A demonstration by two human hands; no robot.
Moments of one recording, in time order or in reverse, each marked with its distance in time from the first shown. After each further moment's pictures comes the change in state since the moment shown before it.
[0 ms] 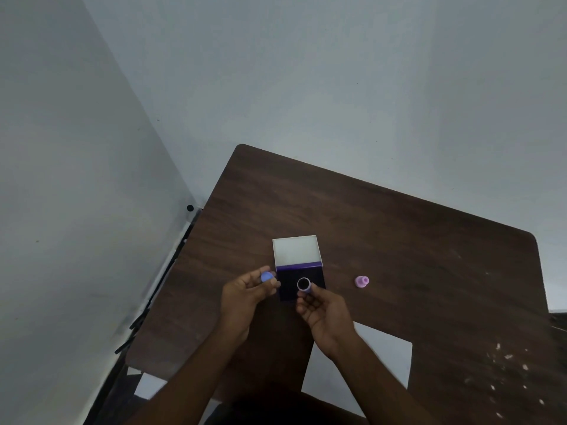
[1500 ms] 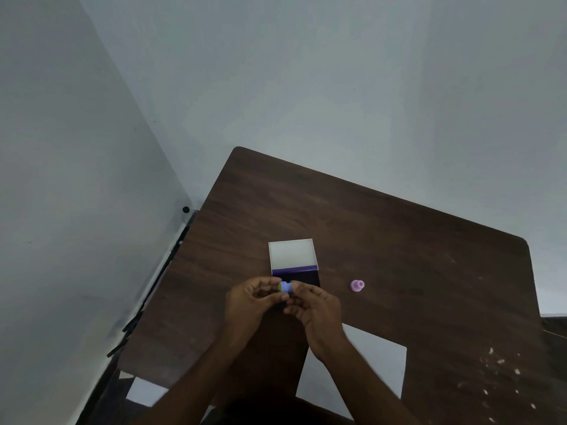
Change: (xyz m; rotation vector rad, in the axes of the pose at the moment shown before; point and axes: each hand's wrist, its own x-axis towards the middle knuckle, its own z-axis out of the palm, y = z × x) left_hand -0.010 0.010 0.013 0.573 -0.054 0.144; right_hand -0.003 0.002 0.014 -0.262 -0.017 -0.212
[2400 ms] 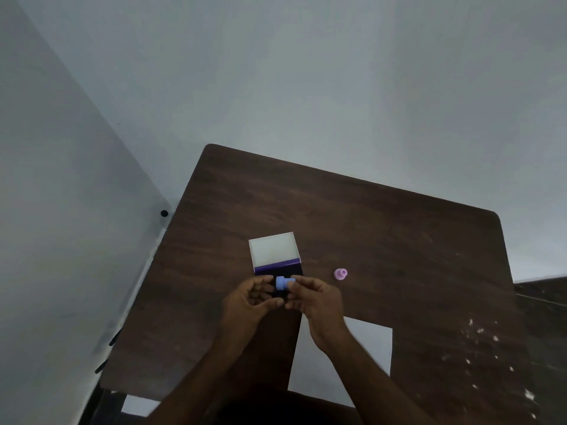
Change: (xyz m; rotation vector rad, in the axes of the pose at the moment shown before) left_hand -0.001 -0.007 0.021 -0.023 -0.112 0.018; right_hand 0.000 -0.013 -0.027 -0.172 0.083 -0.086
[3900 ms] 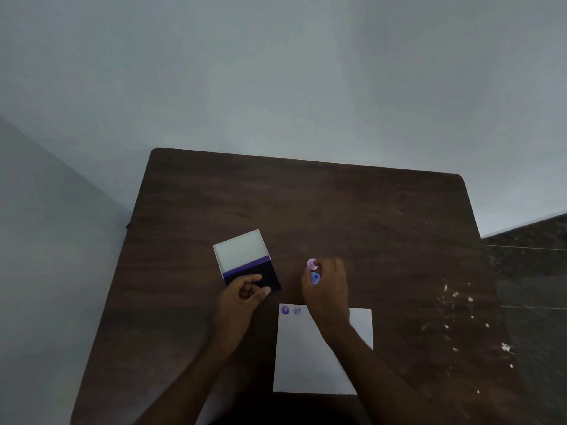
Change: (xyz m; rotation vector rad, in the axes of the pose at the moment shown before) left_hand 0.028 0.002 0.042 0.117 -0.063 -0.049; right_hand 0.032 0.001 -0.063 -0.832 0.437 -0.395
